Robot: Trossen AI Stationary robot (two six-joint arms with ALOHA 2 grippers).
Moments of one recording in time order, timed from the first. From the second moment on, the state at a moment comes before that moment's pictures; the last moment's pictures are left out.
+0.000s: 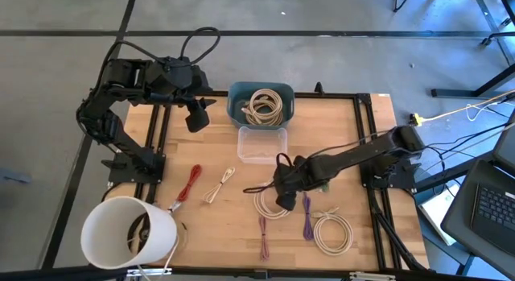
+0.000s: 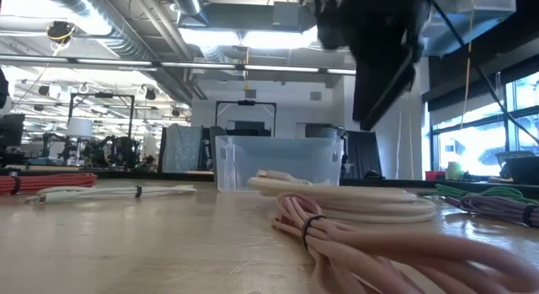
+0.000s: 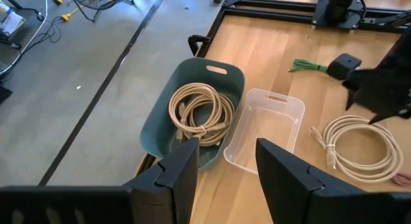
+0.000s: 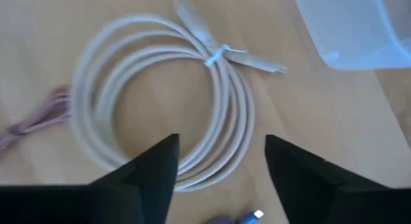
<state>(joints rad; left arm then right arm) 0.09 1.54 2.34 -1.57 -0.37 -0.09 0.30 1.76 1.29 -0.82 0.16 0.72</state>
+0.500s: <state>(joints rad) 0.09 1.54 2.34 -1.57 -0.37 -0.09 0.25 2.02 1.30 -0.77 0.10 0.69</state>
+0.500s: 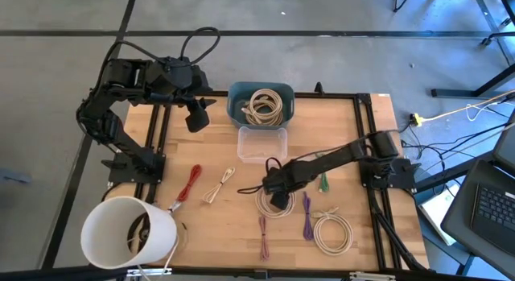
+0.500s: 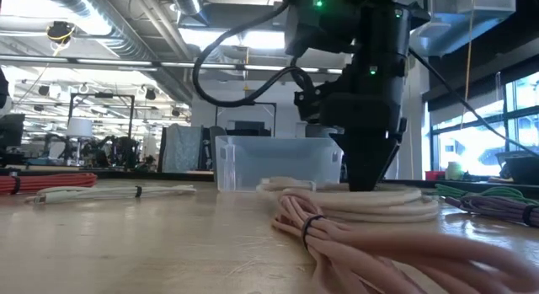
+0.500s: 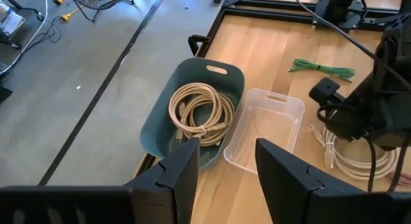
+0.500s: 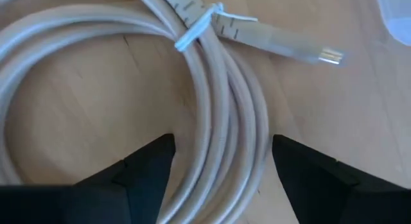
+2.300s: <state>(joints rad) 0.09 1.54 2.34 -1.57 -0.38 -0.07 -0.55 1.96 1.97 -0.85 -0.01 0.01</state>
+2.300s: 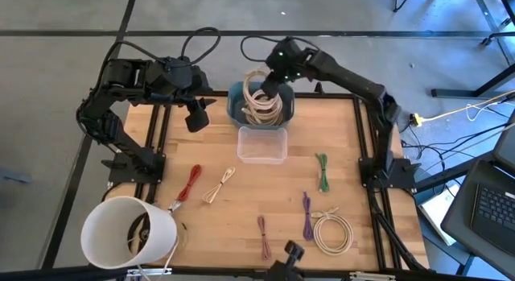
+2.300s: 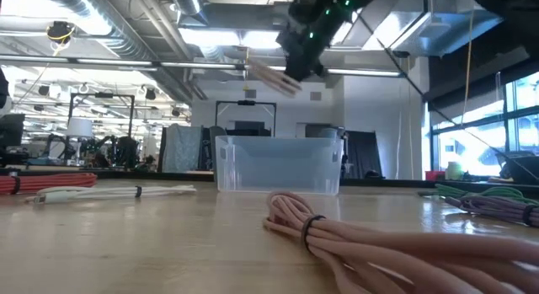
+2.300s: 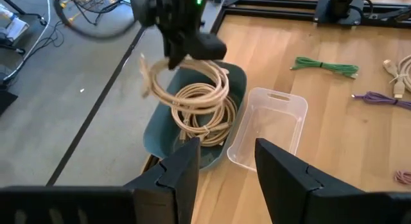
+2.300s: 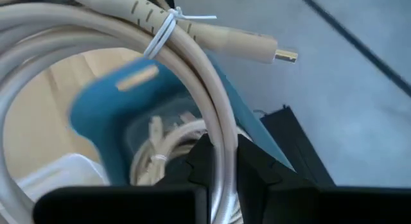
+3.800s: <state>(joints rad) 0.09 1.54 2.34 -1.57 -0.40 -0.07 -0.60 2.31 1.98 -0.87 0.03 -0.12</state>
